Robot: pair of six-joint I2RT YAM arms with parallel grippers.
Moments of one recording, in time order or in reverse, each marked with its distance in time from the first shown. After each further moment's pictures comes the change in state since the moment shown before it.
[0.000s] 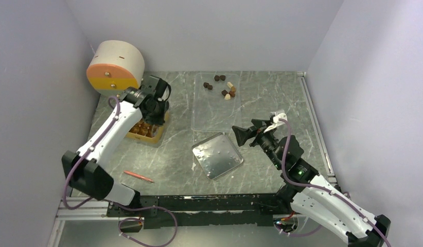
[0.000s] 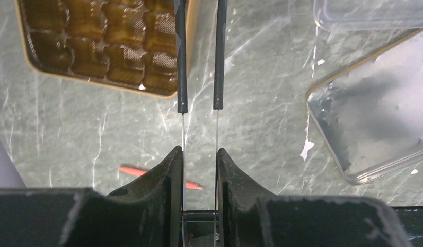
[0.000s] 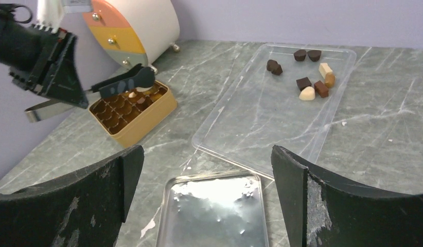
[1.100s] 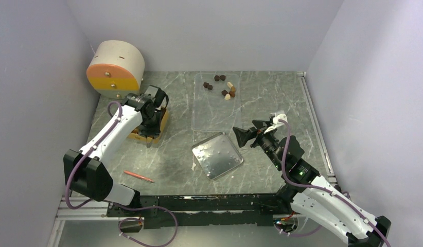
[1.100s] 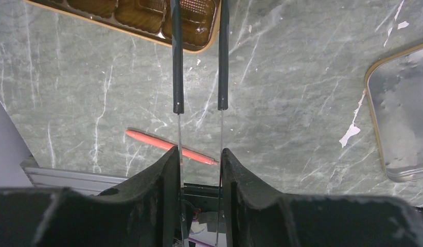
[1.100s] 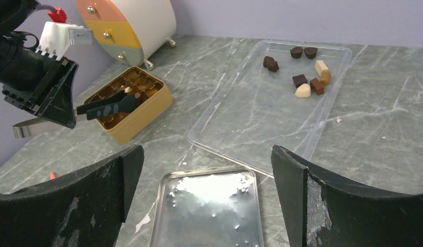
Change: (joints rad) left arm 0.036 -0.055 -0.166 -0.064 -0.041 -0.061; right arm 0.000 -0.024 0.000 -0.031 0.002 -0.019
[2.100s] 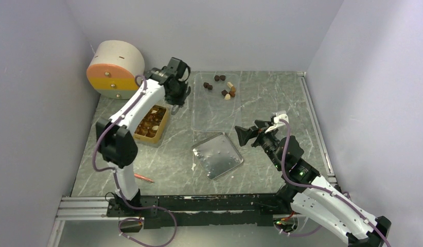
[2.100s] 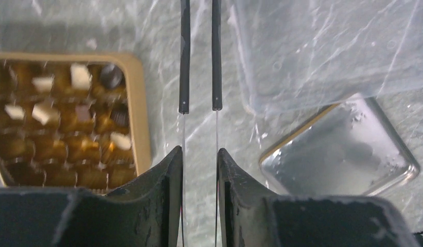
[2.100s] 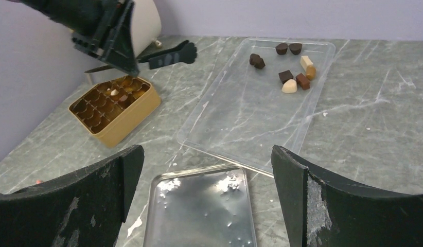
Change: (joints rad) left arm -0.060 0.389 0.500 0.143 0.126 0.141; right arm 0.000 -0.002 0.000 -0.017 0.056 0.005
